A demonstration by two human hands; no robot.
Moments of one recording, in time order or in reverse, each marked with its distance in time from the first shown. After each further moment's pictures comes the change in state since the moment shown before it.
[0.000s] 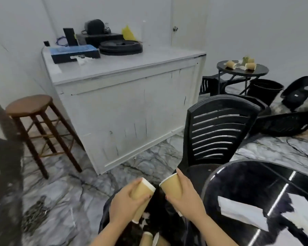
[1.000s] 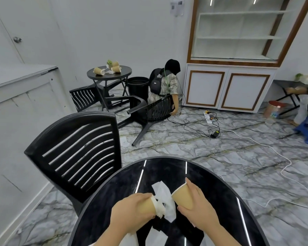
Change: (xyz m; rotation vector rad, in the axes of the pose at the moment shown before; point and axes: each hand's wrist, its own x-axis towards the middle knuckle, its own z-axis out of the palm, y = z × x) left_hand -0.033 0.246 0.335 0.487 -0.726 0.661; right_hand -0.143 0.252 -0.285 -0.121 0.444 0.563
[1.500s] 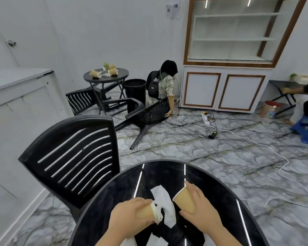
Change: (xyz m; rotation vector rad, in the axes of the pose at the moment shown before) left_hand 0.009 -0.004 -0.001 0.100 -0.038 0.089; right_hand 0.006 0.009 -0.006 -0.098 0.006 -0.041
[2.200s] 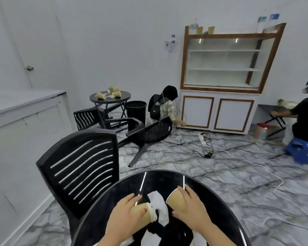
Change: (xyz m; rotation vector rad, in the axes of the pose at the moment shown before) left_hand -0.060 0.026 -0.019 -0.171 0.202 -0.011; right_hand -0.041 -0.032 -0.029 -0.045 0.062 -0.051
